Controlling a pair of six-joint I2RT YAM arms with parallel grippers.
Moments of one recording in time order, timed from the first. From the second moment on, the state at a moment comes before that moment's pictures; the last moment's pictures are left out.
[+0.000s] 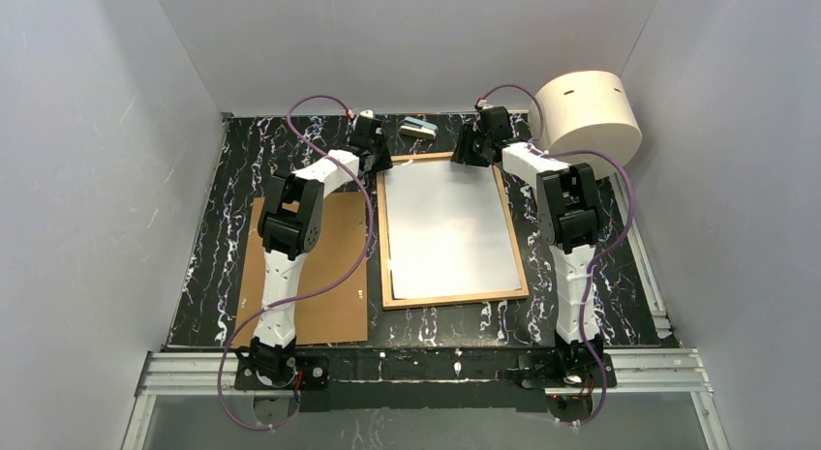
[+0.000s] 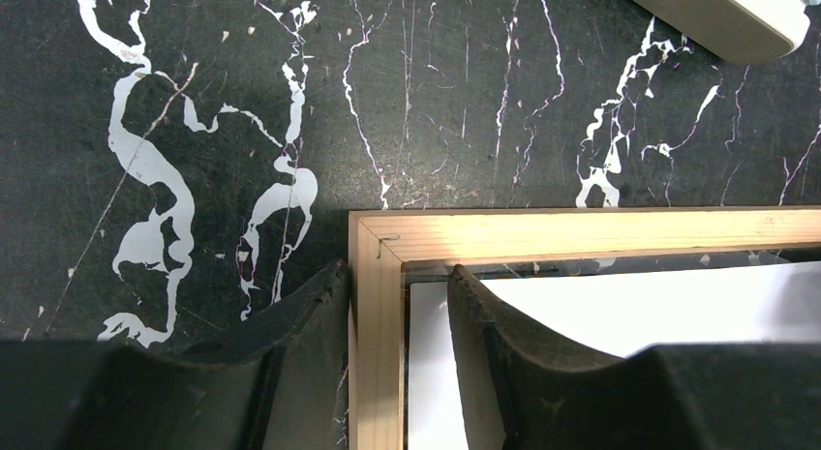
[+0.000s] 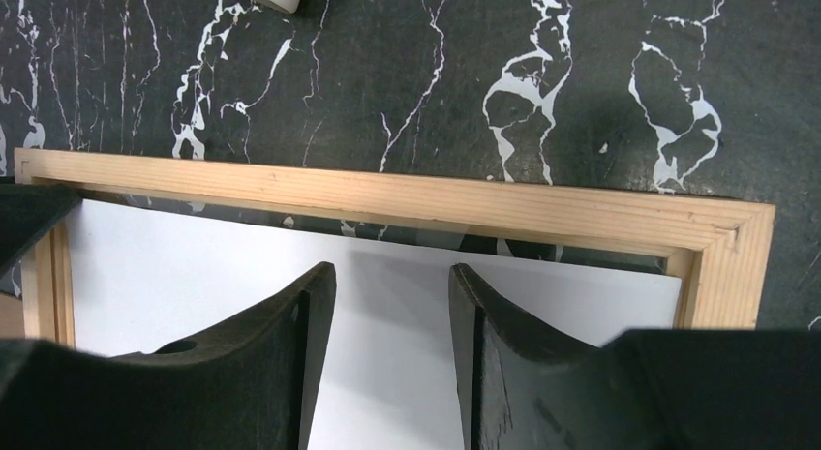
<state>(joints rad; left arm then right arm) -0.36 2.31 1.74 -0.22 -0.14 -0.48 0.30 2.28 1.73 -0.16 -0.18 0.37</state>
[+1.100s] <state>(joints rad) -0.36 2.32 1.78 -0.27 -0.14 -0.48 0.44 2.45 1.89 -0.01 -0.39 0.43</state>
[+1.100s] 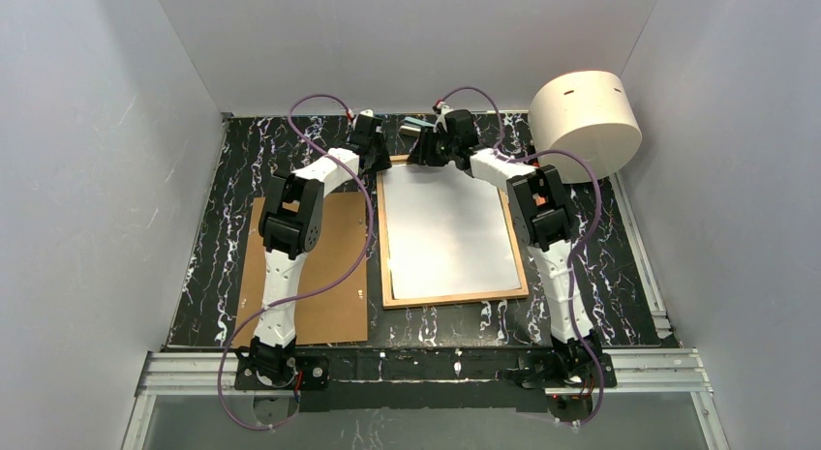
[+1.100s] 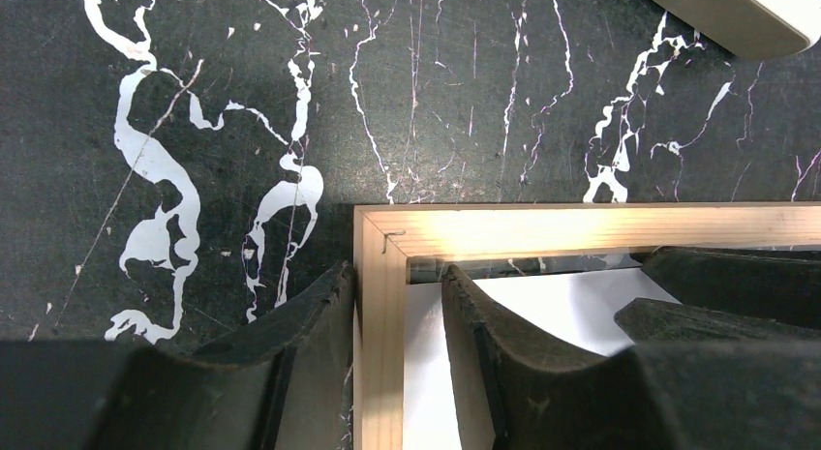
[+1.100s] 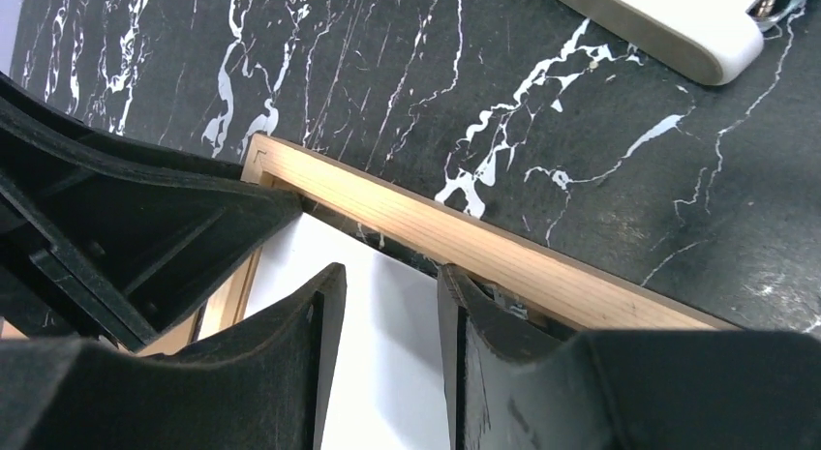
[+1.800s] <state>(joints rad) -0.36 2.32 1.78 -0.27 -0.13 -0.48 0.49 2.48 1.93 0.03 -0.27 0.44</state>
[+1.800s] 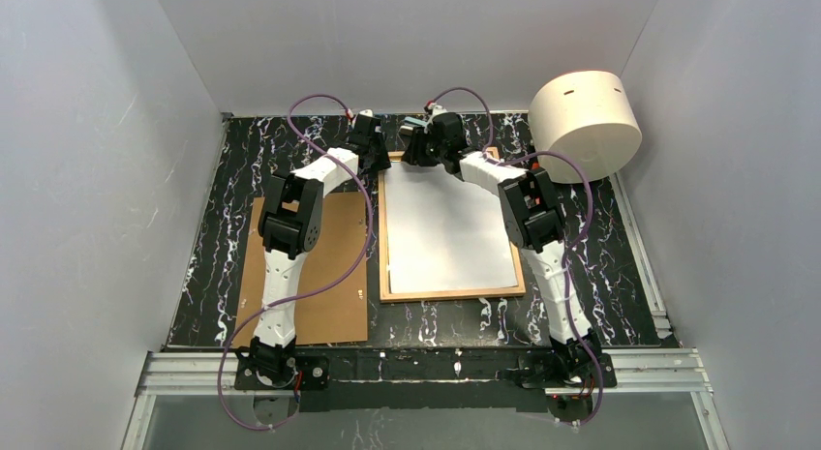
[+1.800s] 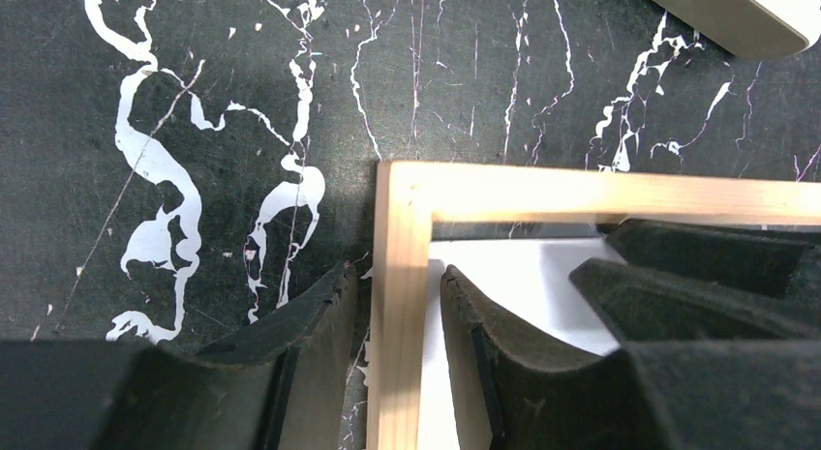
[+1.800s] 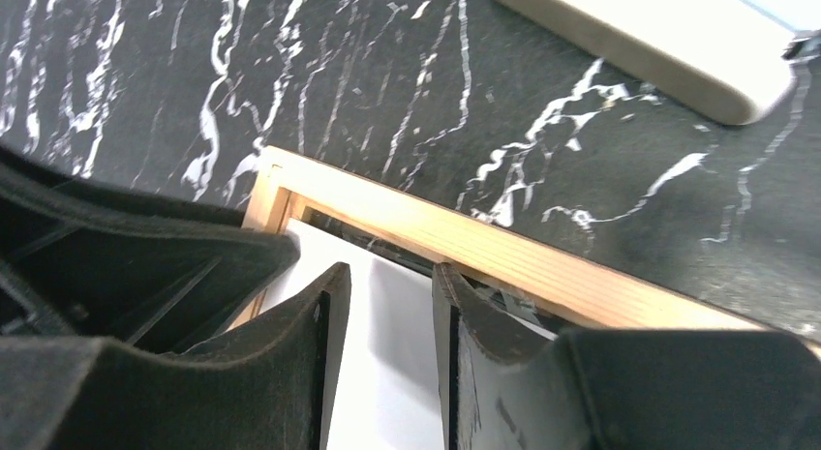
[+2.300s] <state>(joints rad) -0.36 2.32 1.77 -0.27 -0.13 -0.48 0.44 2.44 1.90 -0.02 -0.12 0.39</state>
